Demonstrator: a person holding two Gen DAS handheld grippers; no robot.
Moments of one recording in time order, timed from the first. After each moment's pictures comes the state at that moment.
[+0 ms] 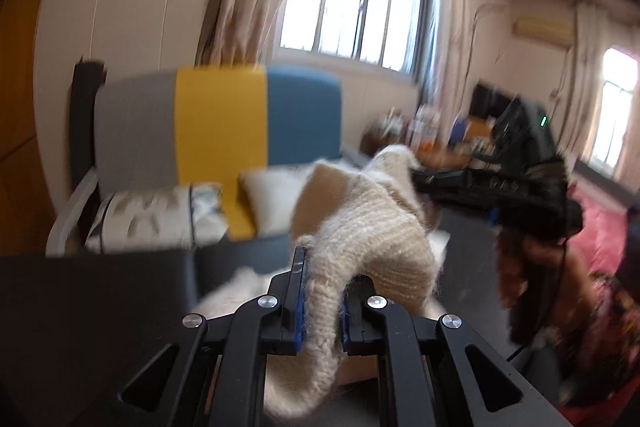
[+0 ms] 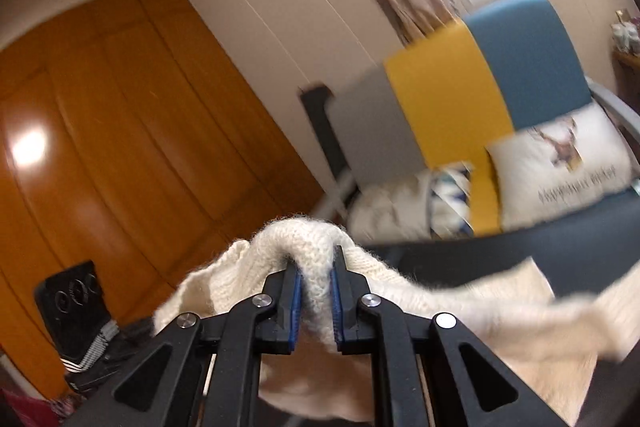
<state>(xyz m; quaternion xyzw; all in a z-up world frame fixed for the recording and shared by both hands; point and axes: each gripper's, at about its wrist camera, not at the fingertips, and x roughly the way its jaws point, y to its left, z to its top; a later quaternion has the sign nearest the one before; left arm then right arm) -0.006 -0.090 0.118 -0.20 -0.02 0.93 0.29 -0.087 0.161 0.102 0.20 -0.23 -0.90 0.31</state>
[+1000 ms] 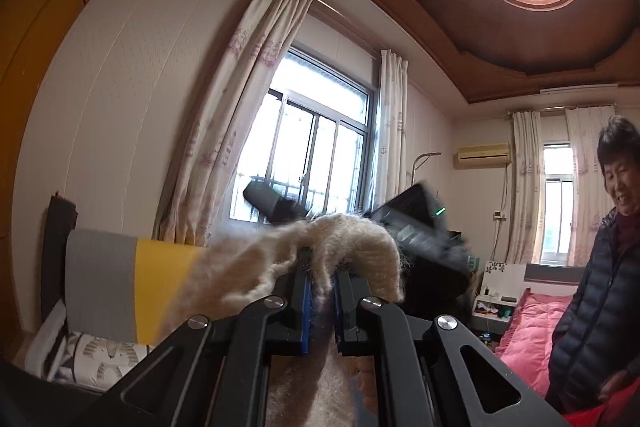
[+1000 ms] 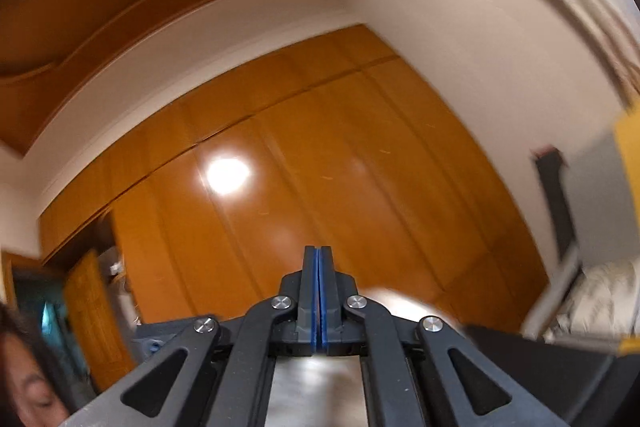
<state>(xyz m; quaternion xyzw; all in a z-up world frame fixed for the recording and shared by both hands) 0.087 -0.109 0.366 0.03 -0.10 0.93 0.35 -0.018 0.080 0.366 0.03 -0.25 -0.75 0.62</state>
